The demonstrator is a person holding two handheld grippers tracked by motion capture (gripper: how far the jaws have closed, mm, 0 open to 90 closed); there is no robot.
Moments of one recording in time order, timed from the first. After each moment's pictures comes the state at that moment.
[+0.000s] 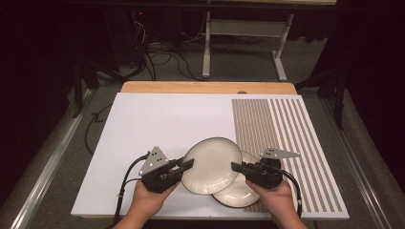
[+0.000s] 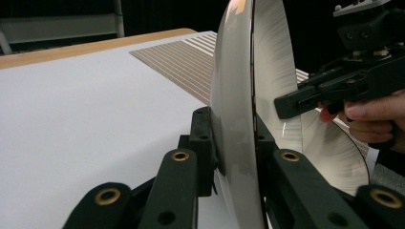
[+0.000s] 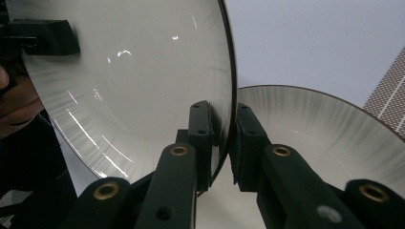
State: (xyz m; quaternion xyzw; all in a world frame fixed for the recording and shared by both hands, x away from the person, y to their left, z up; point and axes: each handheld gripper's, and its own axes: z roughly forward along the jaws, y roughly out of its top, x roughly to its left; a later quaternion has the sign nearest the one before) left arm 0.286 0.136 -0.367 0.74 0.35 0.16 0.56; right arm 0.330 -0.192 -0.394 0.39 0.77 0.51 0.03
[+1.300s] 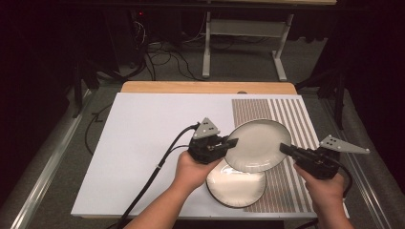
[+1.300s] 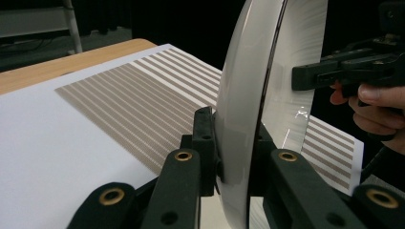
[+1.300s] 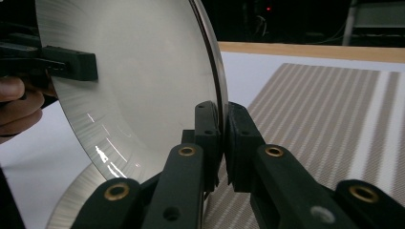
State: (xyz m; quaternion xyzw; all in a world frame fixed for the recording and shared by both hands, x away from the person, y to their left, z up) left arm 0.354 0.023 -0.324 0.77 0.30 0.11 0.55; right arm 0.331 -0.307 -0.338 0.41 0.72 0.54 0.15
